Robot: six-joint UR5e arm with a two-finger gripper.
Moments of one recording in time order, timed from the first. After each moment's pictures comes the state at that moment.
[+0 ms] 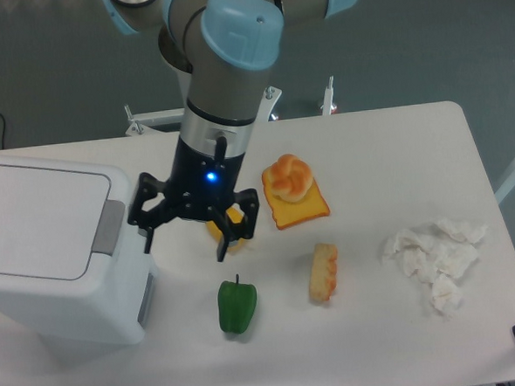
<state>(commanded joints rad) 2.35 -1.79 -1.45 -1.14 1.09 0.22</state>
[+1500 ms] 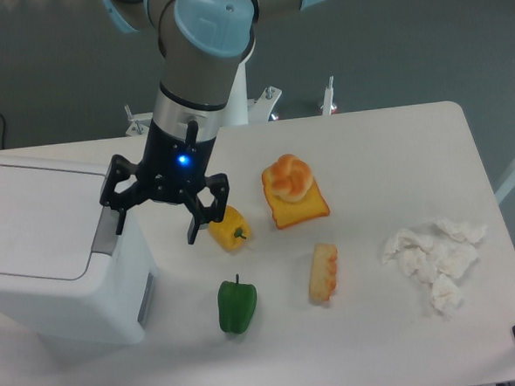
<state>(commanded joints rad) 2.32 -1.77 -1.51 -1.09 1.09 0.19</state>
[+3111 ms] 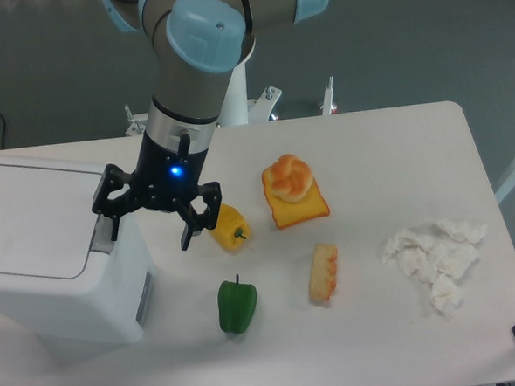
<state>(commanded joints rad) 2.31 -1.77 -1.53 -1.10 1.10 0.19</state>
